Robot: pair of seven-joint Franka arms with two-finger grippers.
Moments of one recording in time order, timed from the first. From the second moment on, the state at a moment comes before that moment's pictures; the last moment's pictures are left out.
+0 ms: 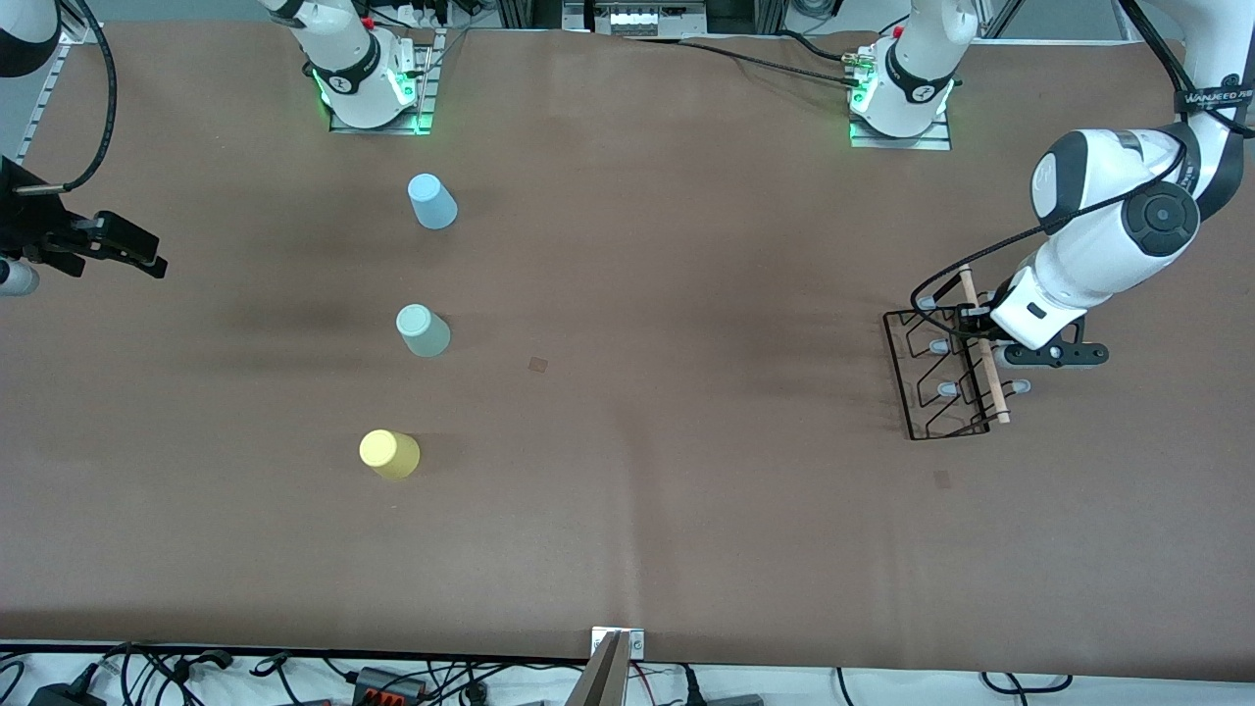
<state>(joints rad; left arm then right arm) -0.02 0.12 0.00 -2.16 0.03 2.24 -0.06 -0.03 0.03 -0.01 -1.65 0.01 1.69 -0.04</state>
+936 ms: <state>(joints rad) -0.02 0.10 -0.16 -2.10 0.03 2.13 -0.18 0.04 0.08 0.00 -1.70 0.01 1.74 0.08</state>
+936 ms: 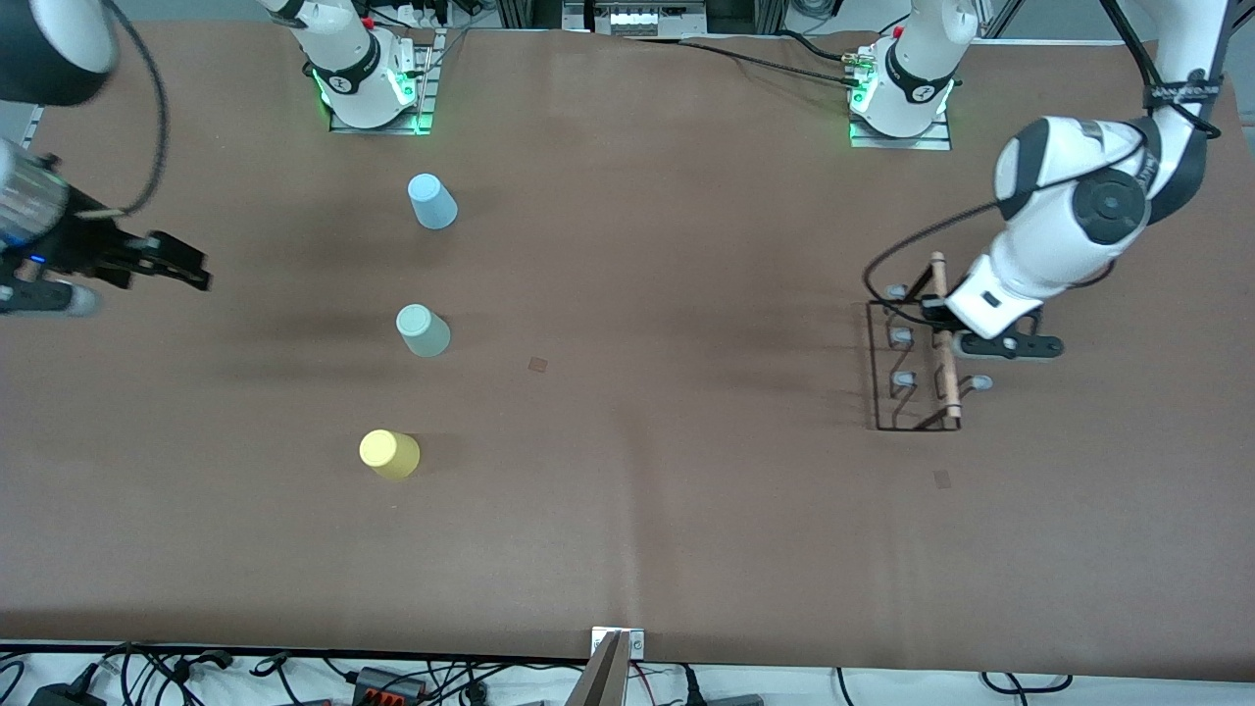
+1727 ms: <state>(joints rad) -0.19 0.38 -0.53 -1.60 0.03 1.97 -0.76 0.25 0.30 0.00 -1.85 0.01 1.96 0.24</state>
